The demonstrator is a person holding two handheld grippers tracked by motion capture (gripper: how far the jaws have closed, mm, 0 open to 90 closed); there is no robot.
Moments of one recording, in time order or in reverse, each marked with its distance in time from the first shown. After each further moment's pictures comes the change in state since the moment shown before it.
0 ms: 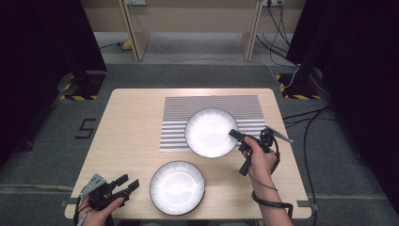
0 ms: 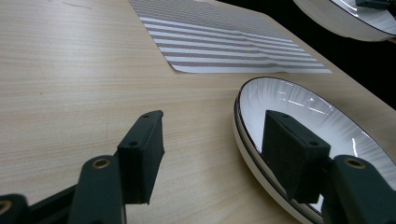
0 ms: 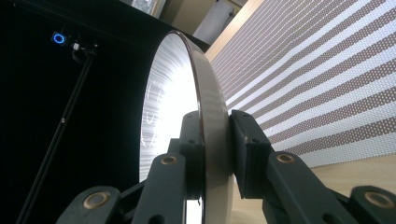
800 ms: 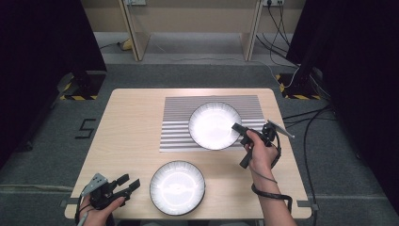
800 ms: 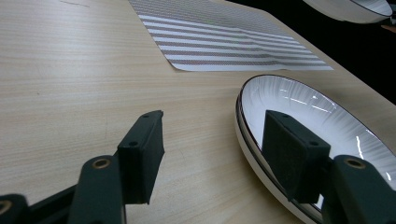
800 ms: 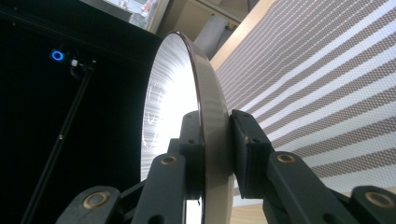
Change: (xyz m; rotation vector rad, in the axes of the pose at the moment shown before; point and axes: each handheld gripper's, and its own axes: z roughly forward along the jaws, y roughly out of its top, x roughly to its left) left arm 0.001 0.000 0.004 0.005 -0.002 0.008; right arm 0.000 0.018 0.006 -0.050 -0.013 0.022
